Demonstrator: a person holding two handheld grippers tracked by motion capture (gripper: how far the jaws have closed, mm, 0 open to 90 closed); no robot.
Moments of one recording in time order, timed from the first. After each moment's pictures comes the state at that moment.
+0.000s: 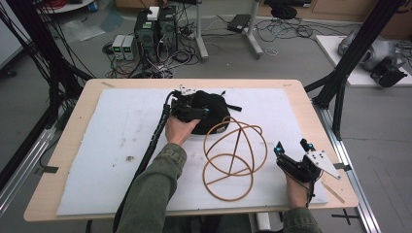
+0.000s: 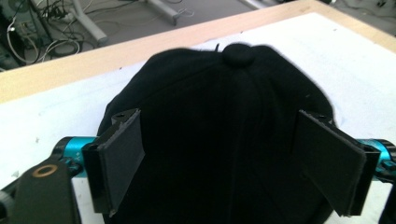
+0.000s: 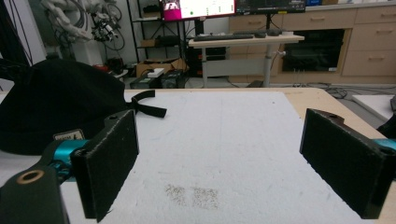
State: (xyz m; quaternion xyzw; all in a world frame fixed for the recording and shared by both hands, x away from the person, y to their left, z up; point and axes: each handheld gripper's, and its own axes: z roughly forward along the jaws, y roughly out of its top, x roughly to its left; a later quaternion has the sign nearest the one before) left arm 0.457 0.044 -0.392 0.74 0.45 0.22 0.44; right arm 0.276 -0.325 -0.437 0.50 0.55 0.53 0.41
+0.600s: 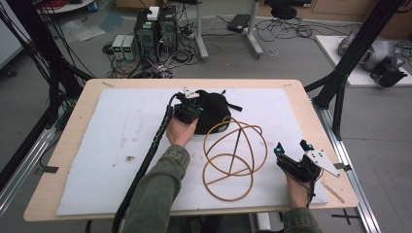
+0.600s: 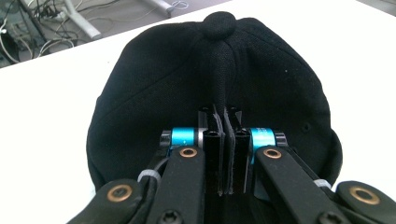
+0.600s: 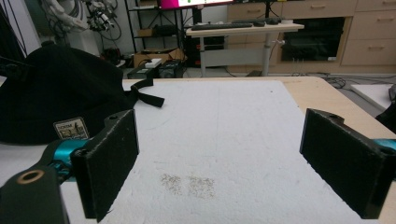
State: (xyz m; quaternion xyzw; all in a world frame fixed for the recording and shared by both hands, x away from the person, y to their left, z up) left arm 0.452 0.037 -0.395 0.76 0.43 0.23 0.43; right arm 0.278 -0.327 -0.439 0.51 0.56 0.52 0.40
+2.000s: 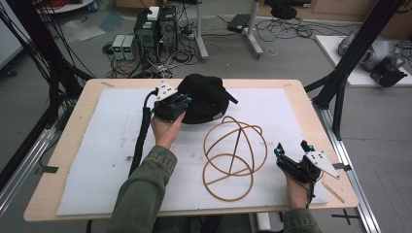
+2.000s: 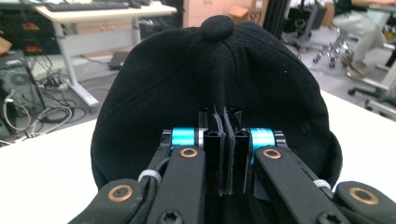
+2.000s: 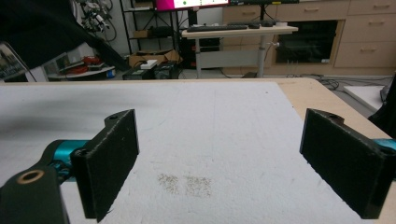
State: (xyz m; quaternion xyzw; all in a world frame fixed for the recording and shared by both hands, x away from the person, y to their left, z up) left arm 0.413 0.089 -0.350 0.68 0.38 0.26 0.57; right arm 0.275 -0.326 -0.440 0.51 0.56 0.51 0.41
